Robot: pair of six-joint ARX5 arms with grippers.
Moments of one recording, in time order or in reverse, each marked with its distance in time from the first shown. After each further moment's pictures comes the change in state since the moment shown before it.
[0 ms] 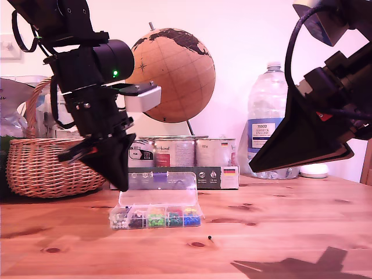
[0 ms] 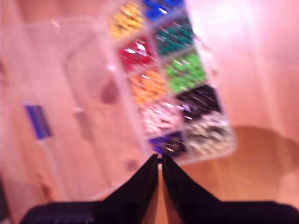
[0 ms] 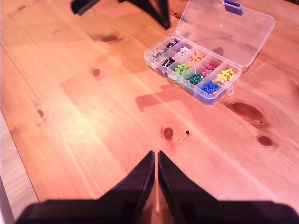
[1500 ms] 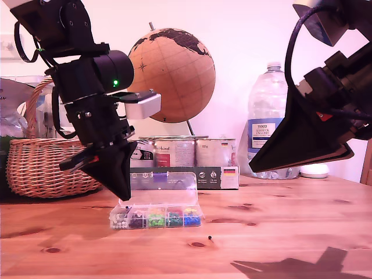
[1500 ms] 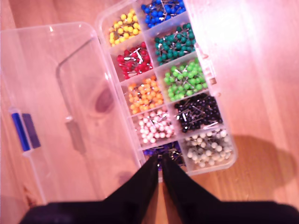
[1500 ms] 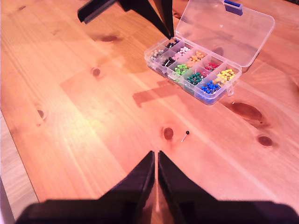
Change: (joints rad) left arm 0.003 0.047 0.001 -0.004 0.050 0.000; right arm 0.000 0.000 0.000 0.000 0.000 0.000
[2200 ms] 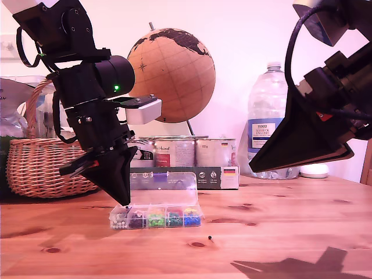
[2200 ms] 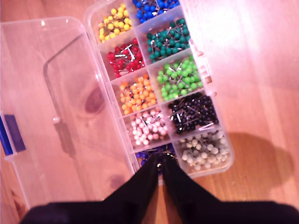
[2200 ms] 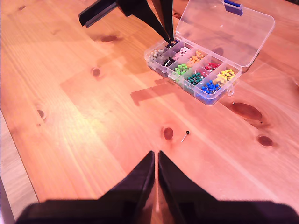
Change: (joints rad) left arm 0.000 0.011 0.000 0.002 -0.001 0.000; right arm 0.000 0.000 0.000 0.000 0.000 0.000
